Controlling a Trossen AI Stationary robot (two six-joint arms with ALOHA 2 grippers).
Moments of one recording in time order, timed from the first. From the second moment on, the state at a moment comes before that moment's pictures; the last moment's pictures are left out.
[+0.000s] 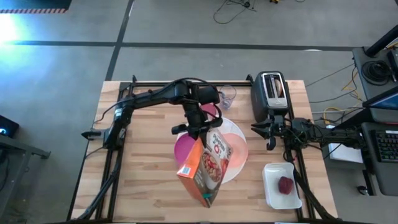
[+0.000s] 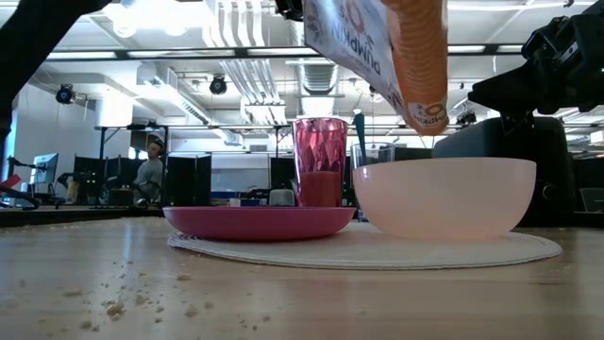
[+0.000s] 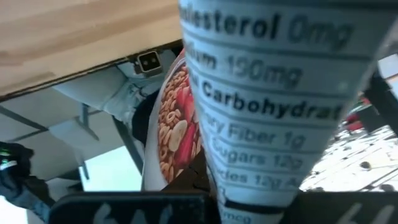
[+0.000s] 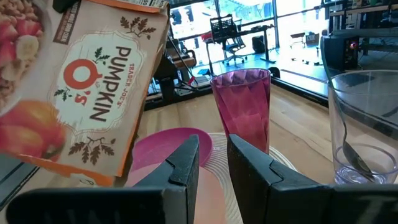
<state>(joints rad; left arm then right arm) 0.12 2.09 2.34 -1.41 0.91 -1.51 -0.05 0.05 0.02 -0.01 0.08 0.21</state>
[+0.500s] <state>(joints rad) 0.13 2.10 2.34 -1.22 1.00 -1.78 -0.05 0.05 0.02 -0.01 0.08 0.21</state>
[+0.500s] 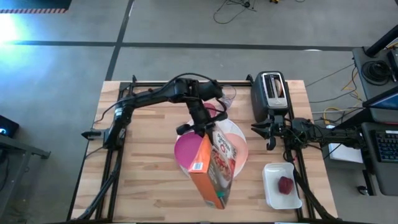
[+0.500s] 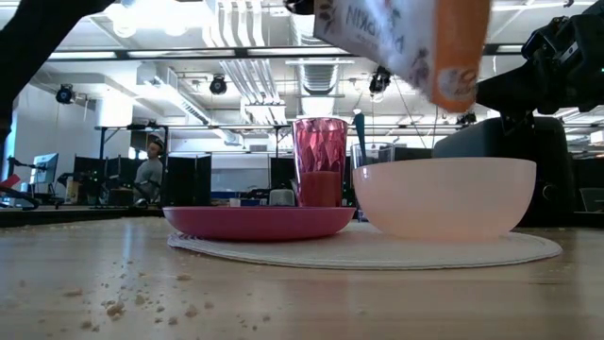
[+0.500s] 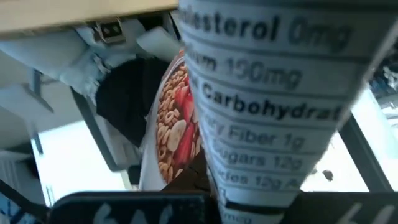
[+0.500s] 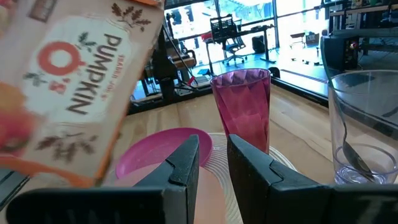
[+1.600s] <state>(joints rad) 0.16 2.14 2.34 -1.27 1.10 -1.74 -0.05 0.05 0.02 -0.01 0.08 0.21</state>
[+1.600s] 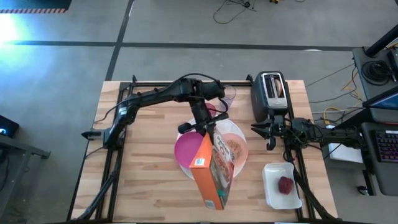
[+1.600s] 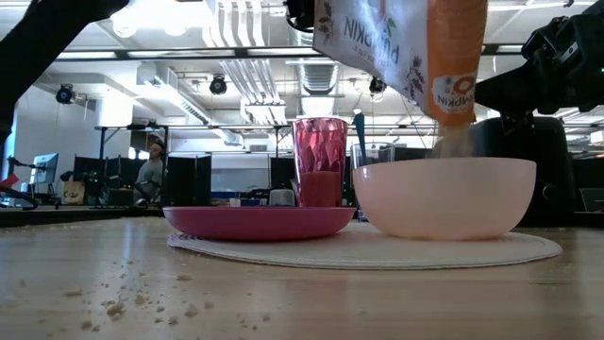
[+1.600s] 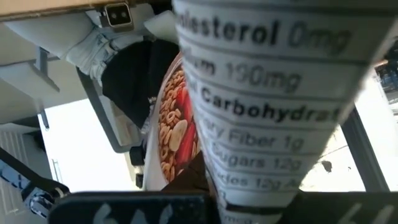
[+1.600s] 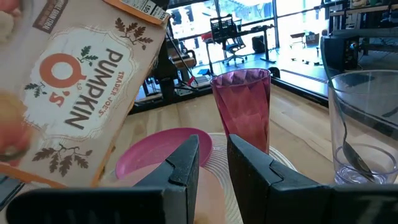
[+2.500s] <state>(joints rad) 0.02 2.09 2.34 -1.57 0.64 -1.06 -0.05 0.05 0.02 -0.01 0.08 0.21</state>
